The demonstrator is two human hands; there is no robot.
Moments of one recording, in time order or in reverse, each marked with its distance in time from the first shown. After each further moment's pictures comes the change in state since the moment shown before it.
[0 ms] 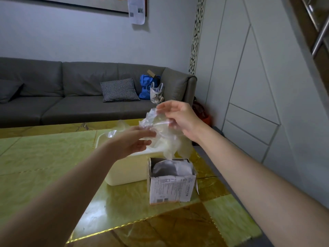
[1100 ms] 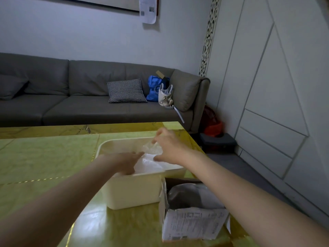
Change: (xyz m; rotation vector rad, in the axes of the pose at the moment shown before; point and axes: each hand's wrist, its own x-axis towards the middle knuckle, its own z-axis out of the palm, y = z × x) left_hand 0.076 -0.050 -0.069 1.606 -0.061 -0.210; right_hand 0.072 0.089 0.056 -1.156 -0.328 -0.068
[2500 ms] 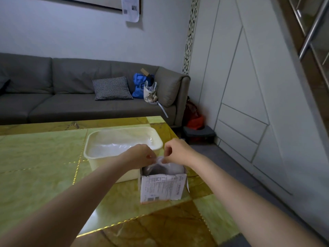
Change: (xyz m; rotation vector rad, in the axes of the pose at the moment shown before) left_hand -0.075 0.100 -0.006 -0.208 0.275 0.243; right_hand -0.123 0.027 -0.022 0.280 -0.007 0.196
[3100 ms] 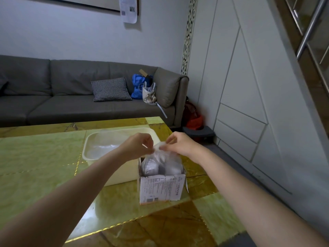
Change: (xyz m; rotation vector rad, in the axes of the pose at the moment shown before) left_hand 0.005 -0.004 -0.017 -0.476 0.210 -0.029; right_hand 0.002 0.004 -0.017 0.442 0.053 0.181
